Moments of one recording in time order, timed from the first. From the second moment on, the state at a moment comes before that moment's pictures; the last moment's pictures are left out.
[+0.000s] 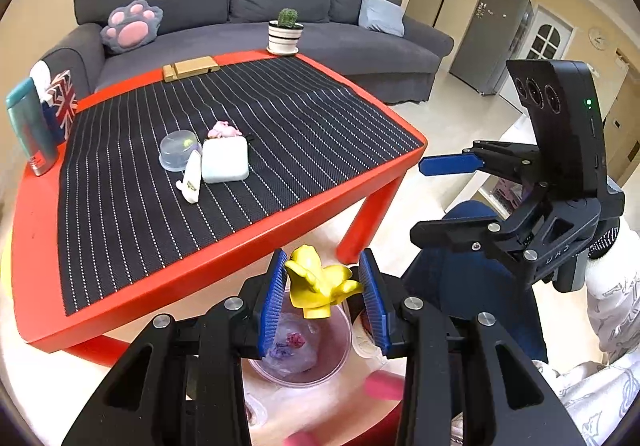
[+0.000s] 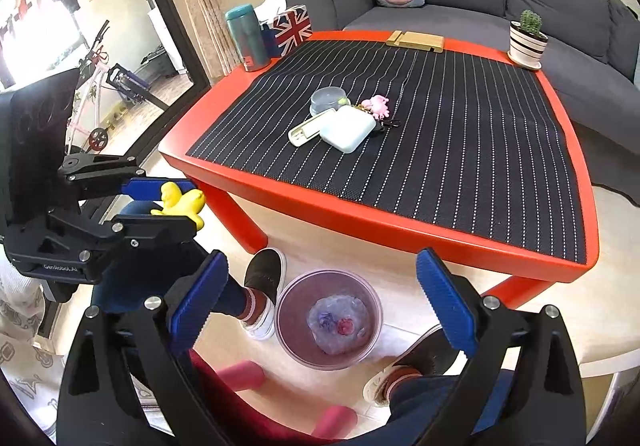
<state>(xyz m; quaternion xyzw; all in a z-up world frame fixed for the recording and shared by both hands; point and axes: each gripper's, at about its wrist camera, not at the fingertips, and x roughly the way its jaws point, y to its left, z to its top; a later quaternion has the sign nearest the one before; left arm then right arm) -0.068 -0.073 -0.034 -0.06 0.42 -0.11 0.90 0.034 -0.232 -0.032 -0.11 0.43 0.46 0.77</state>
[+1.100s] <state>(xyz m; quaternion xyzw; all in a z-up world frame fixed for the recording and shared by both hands) -0.053 -0.034 -0.025 -0.09 0.39 -0.04 0.91 0.053 -0.215 -0.025 -0.11 0.43 0.47 0.77</state>
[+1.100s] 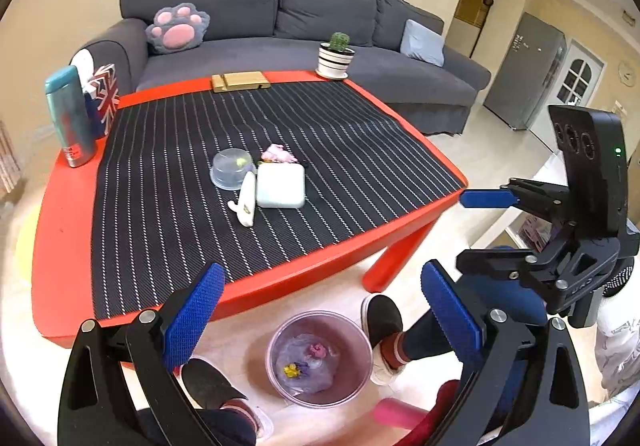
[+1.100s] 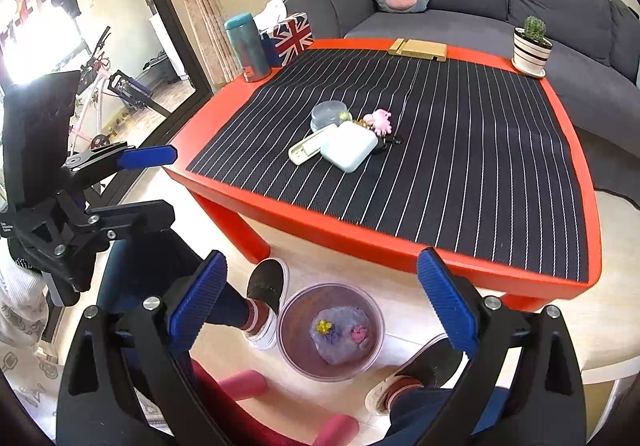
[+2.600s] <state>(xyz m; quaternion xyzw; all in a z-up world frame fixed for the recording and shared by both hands) 0.080 0.023 -0.113 -0.08 0.53 -0.01 0.84 0.118 -0.196 -0.051 -0.10 0.46 0.44 0.76</state>
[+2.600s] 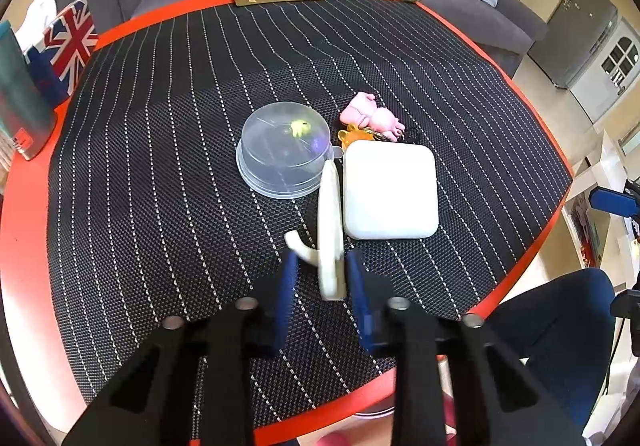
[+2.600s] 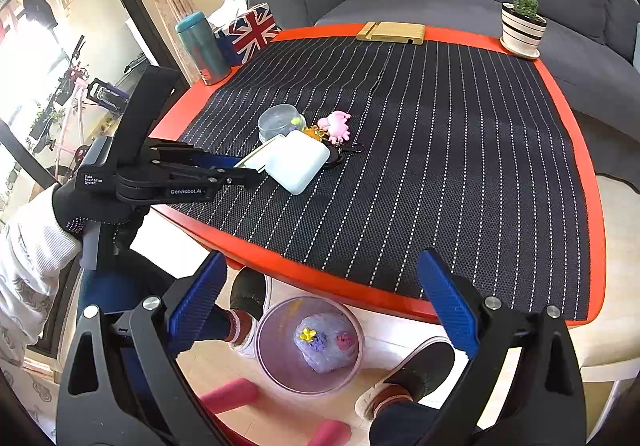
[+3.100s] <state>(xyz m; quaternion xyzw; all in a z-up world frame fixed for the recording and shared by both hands) 0.066 0.032 -0.096 -0.09 0.51 0.00 0.85 0.127 -0.161 -0.050 -0.12 0.46 0.46 0.75</state>
